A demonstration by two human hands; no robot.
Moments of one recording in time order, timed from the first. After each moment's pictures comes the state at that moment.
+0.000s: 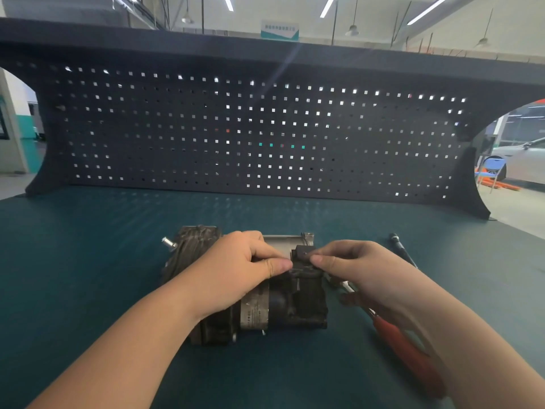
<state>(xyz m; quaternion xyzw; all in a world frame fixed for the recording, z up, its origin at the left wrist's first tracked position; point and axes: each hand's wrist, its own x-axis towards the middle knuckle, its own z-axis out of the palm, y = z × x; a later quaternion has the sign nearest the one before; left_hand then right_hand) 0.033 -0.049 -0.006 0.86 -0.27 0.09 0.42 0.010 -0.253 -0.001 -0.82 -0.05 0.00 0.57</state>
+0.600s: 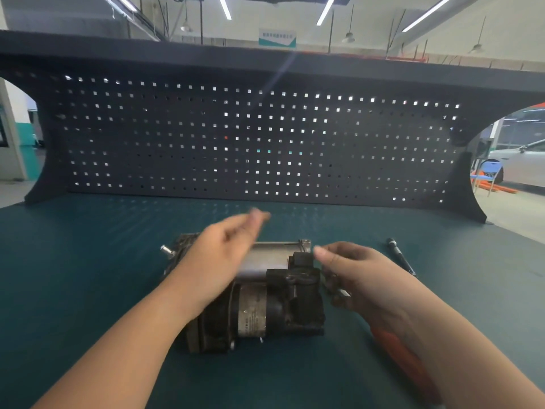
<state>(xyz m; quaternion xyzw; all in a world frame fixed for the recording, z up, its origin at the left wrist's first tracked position) 0.024 -0.048 0.007 0.76 -0.22 0.11 0.60 0.008 -0.251 0.000 -0.71 -0.02 0.01 0.71</state>
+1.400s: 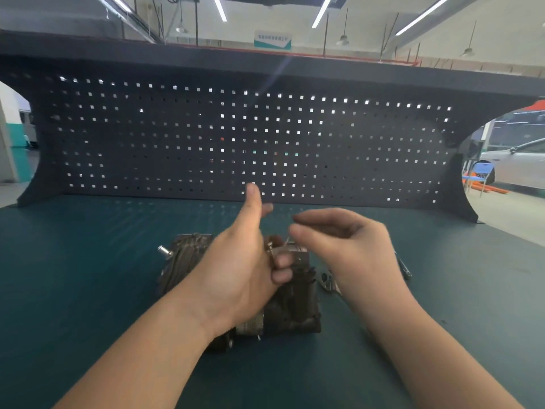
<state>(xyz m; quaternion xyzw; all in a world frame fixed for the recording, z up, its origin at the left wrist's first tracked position) -0.003 -0.082 0.022 0.51 -0.17 -0.12 0.84 -0.013 -0.218 0.022 -0.69 -0.15 -0.24 0.67</state>
